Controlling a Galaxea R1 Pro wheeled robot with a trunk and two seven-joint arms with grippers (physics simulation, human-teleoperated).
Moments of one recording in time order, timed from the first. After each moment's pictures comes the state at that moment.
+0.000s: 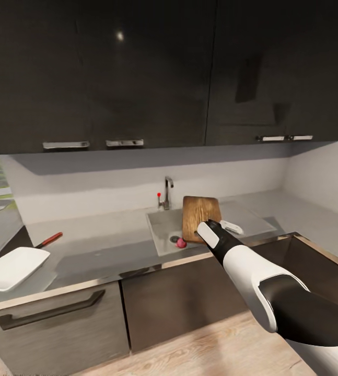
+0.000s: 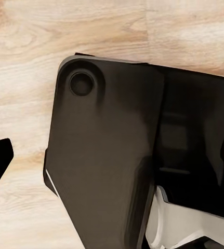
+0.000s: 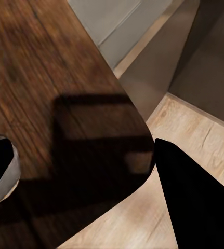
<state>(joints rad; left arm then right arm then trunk) 0.00 -0.06 0.11 0.06 0.04 -0.32 0.00 -1.16 0.17 0.21 -0.28 -0.69 0.26 -0.90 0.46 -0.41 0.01</state>
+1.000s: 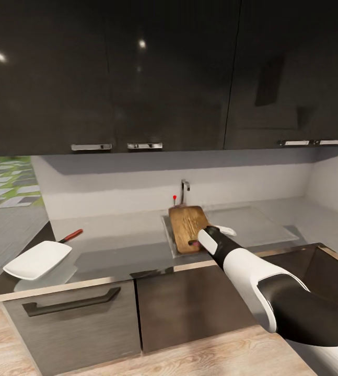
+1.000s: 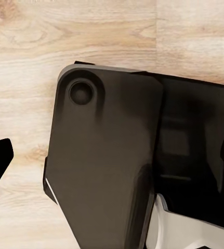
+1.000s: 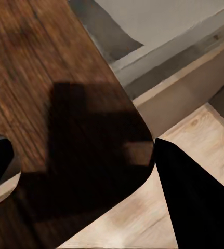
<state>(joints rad) 0.00 -0.05 0.11 0.06 0.04 -0.32 0.00 -1.16 0.17 0.21 -0.19 -0.56 0.39 -0.69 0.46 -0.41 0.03</state>
